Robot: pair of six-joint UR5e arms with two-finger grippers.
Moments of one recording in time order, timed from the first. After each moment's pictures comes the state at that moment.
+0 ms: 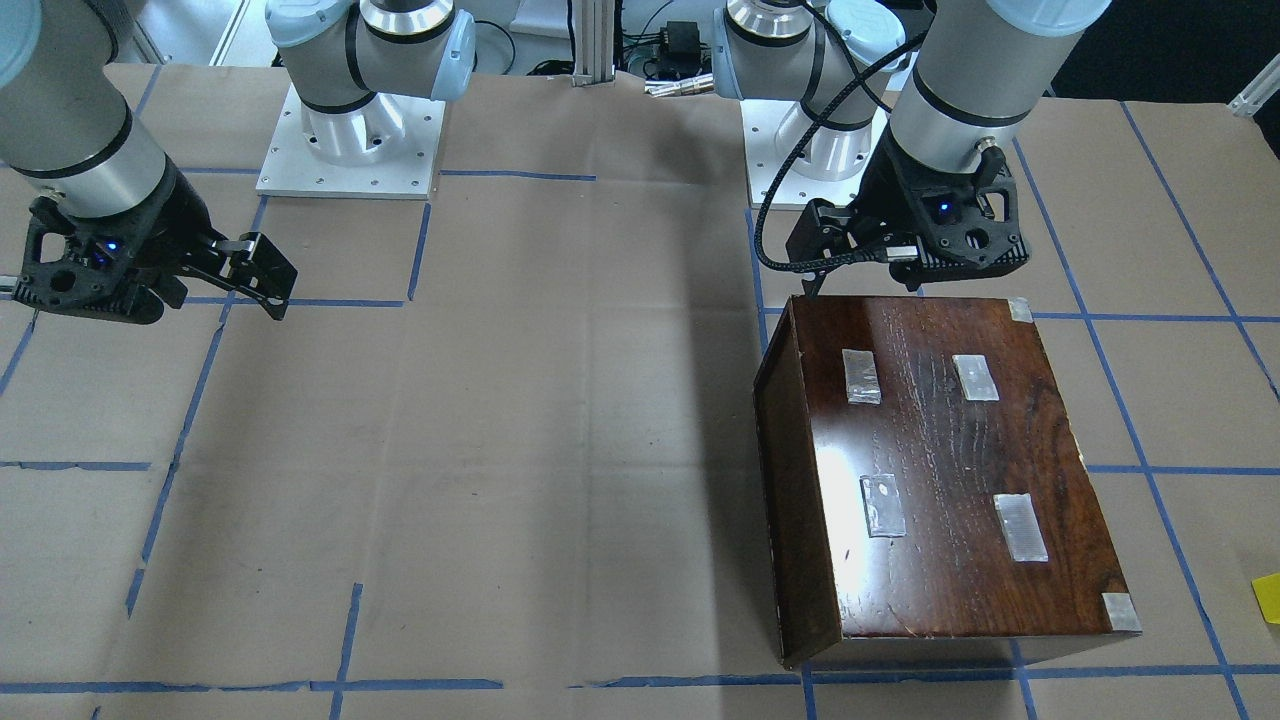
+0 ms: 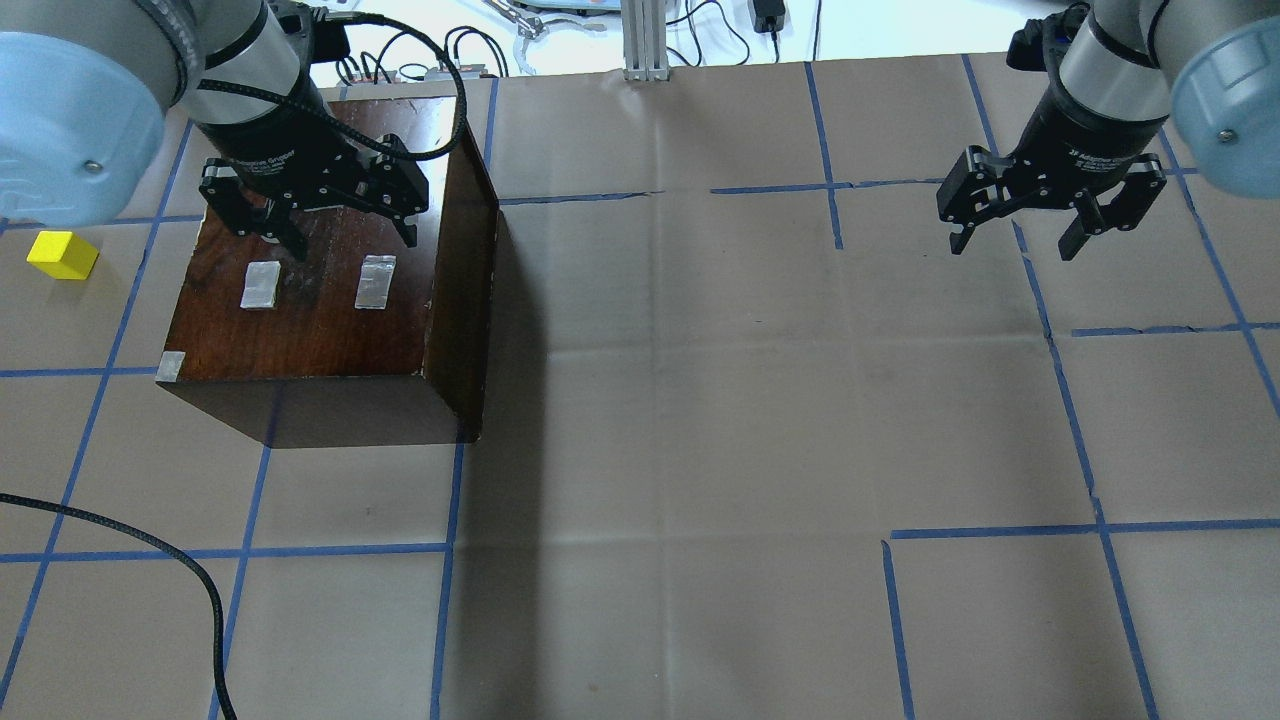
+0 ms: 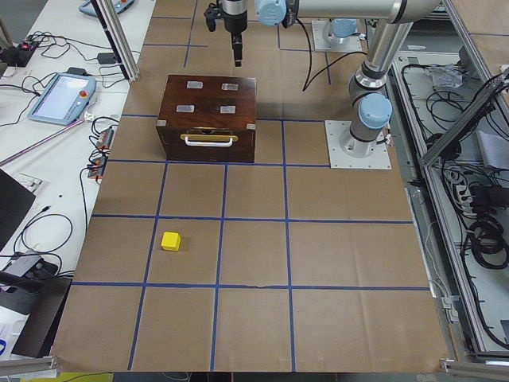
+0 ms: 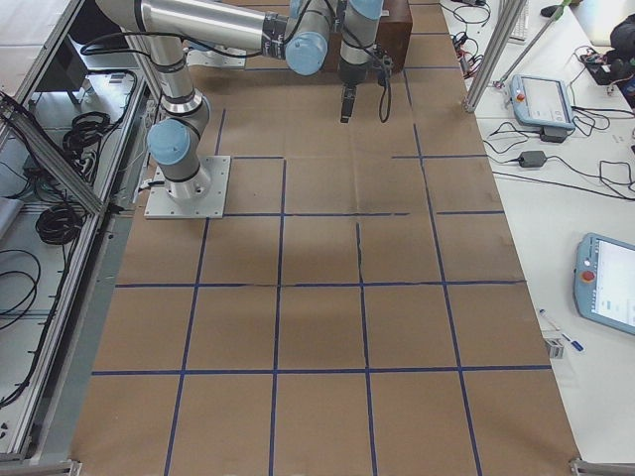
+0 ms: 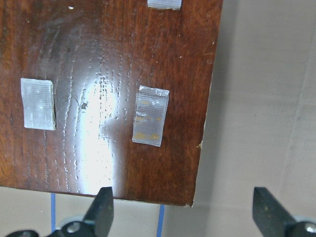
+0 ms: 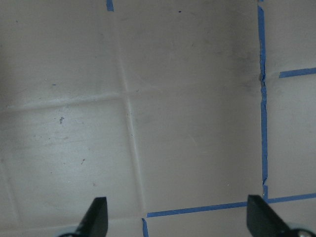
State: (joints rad) left arm -1.58 -1.62 -1.56 -1.56 1.58 -0.11; right arm 1.43 -1.52 1.65 -1.63 -1.57 -0.02
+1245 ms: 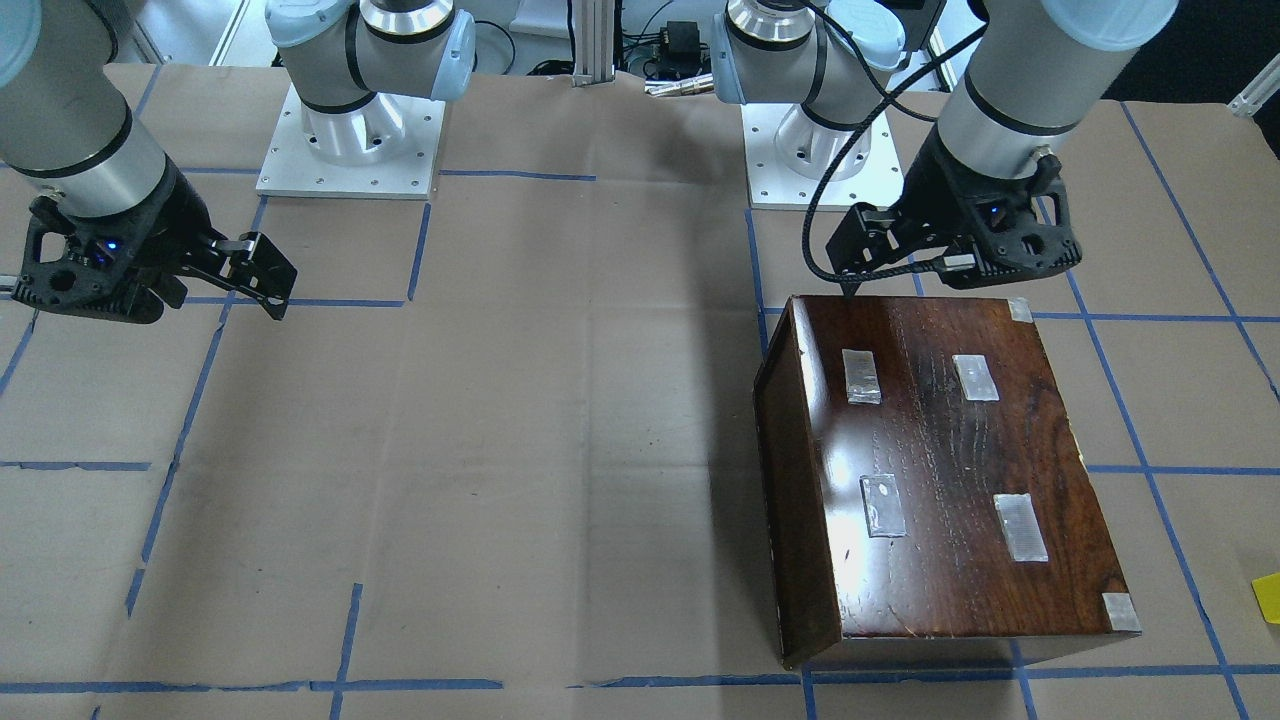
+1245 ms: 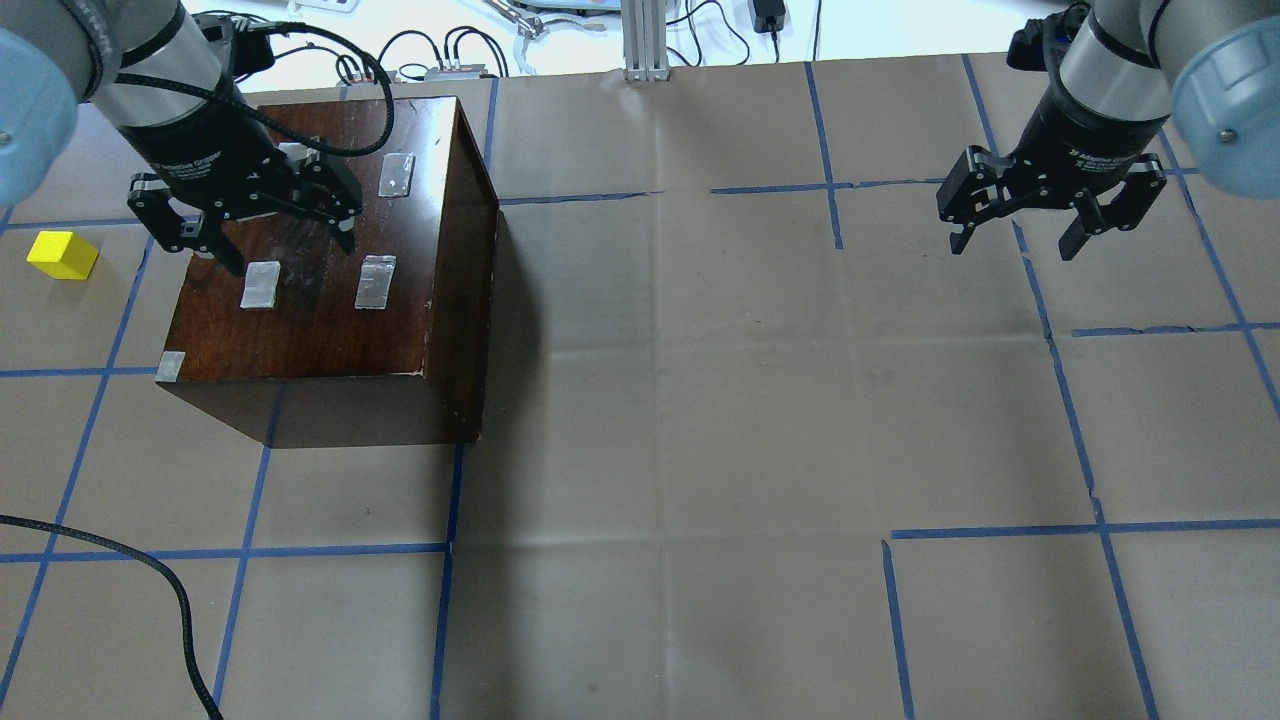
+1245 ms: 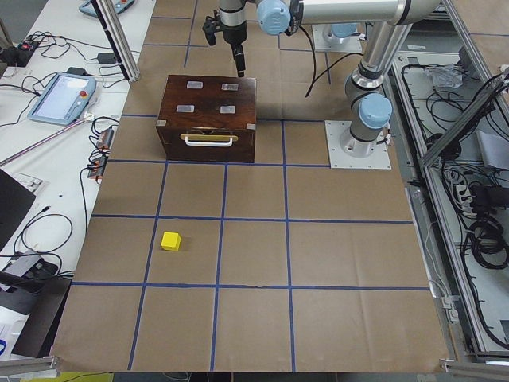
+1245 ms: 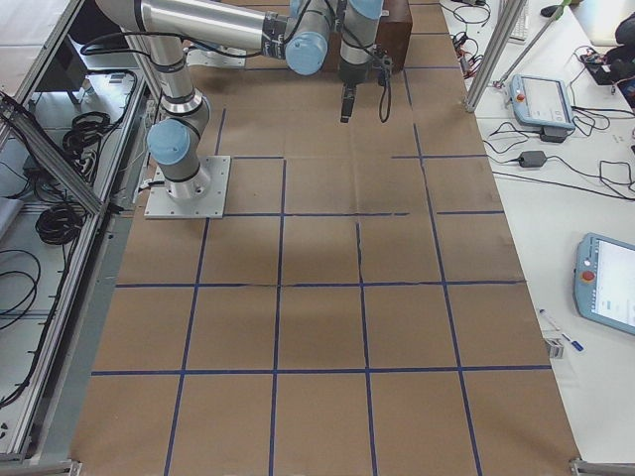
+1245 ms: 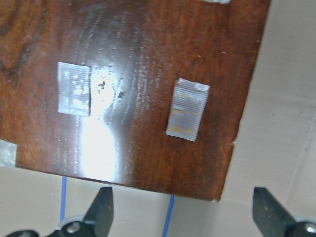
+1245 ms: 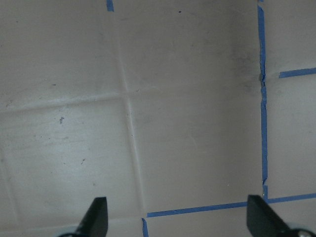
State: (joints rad) left arm -1.46 -1.61 -1.55 -1.62 1.59 -0.10; right arm 1.43 -1.52 1.65 -1.63 -1.57 -0.03
